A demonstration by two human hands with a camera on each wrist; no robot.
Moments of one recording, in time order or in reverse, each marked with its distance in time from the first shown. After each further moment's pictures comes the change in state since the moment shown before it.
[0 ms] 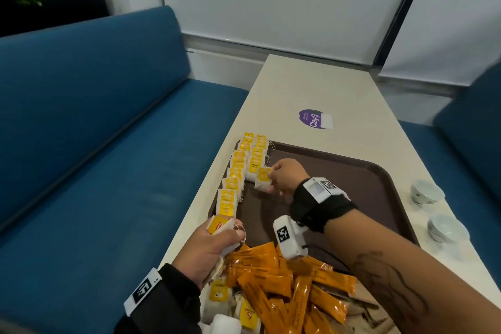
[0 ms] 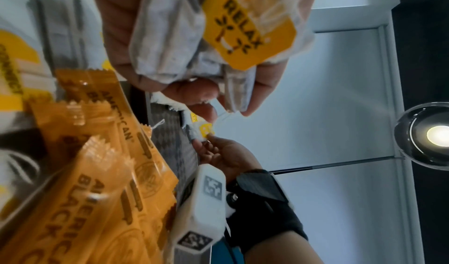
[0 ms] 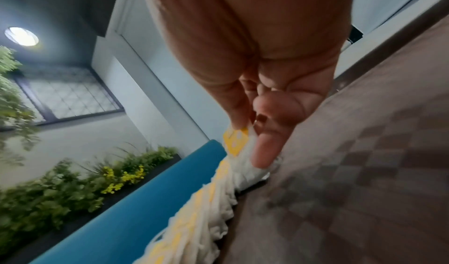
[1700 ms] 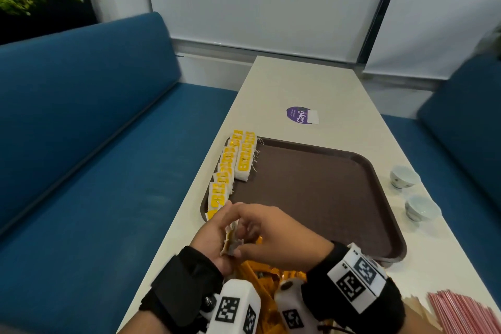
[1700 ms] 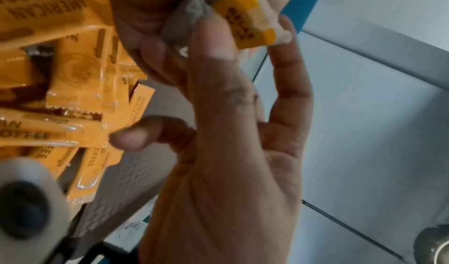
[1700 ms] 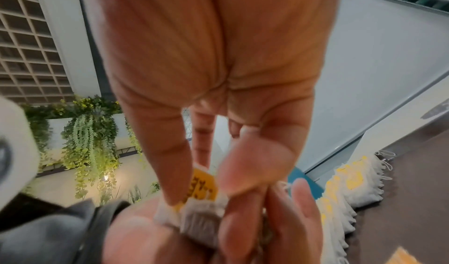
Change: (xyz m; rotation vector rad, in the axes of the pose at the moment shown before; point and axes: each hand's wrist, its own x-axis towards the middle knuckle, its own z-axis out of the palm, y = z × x) left_hand -0.009 0.009 0.031 -0.740 -0.201 -0.446; right_hand -0.168 0.006 0.008 -0.299 -0.359 -0.585
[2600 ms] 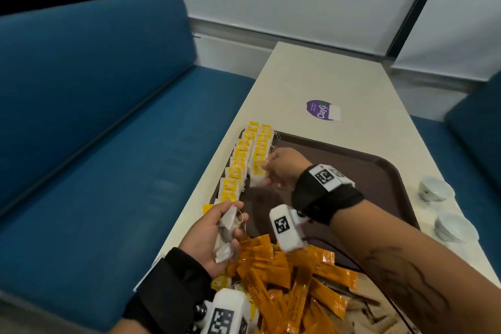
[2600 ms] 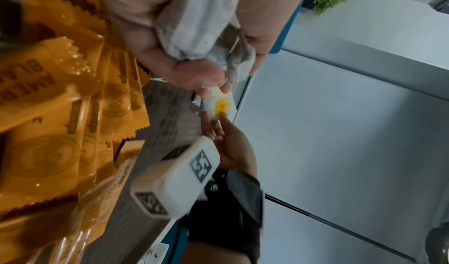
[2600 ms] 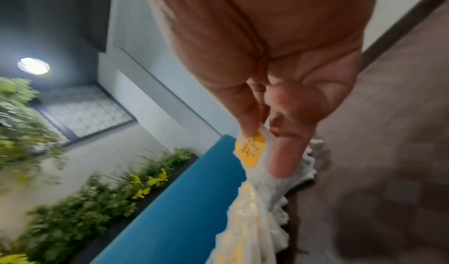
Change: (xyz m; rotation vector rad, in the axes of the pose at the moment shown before) left_hand 0.007 0.020 -0.016 0.043 0.099 0.134; right_hand 0.132 0.076 -0.050 0.289 0.204 0.545
